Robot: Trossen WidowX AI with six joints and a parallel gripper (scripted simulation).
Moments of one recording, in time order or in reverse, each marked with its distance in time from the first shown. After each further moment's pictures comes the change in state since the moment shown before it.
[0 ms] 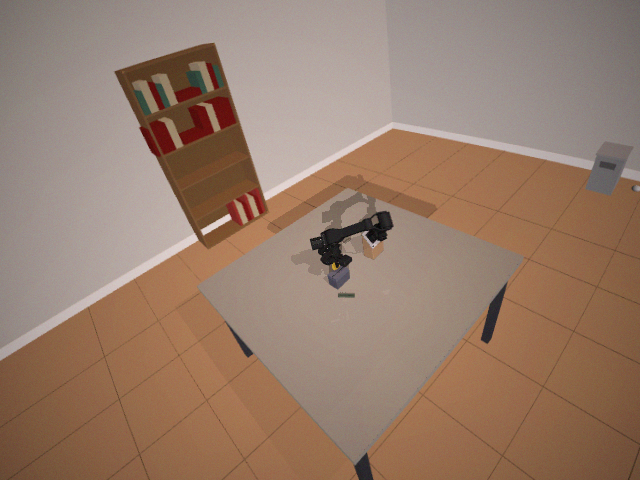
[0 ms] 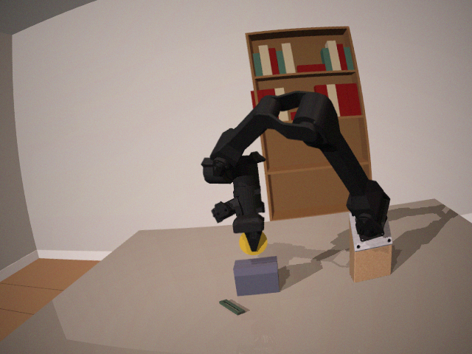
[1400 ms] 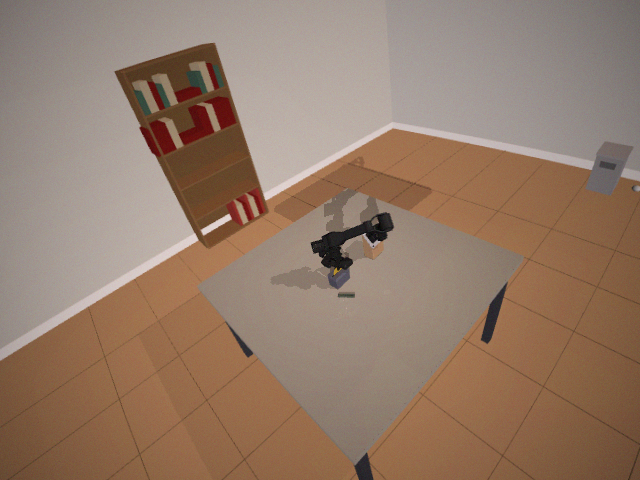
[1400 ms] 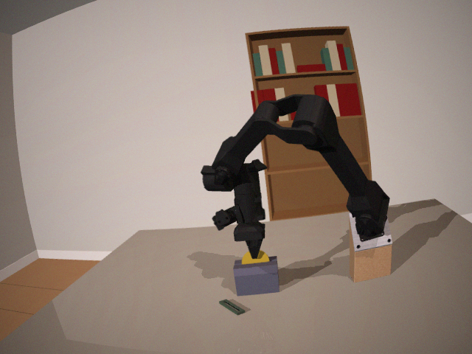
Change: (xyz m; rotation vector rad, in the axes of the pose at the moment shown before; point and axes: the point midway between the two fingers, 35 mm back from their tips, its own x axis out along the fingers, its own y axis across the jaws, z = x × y) arm 0.017 0.001 0.000 -0.001 0.000 -0.005
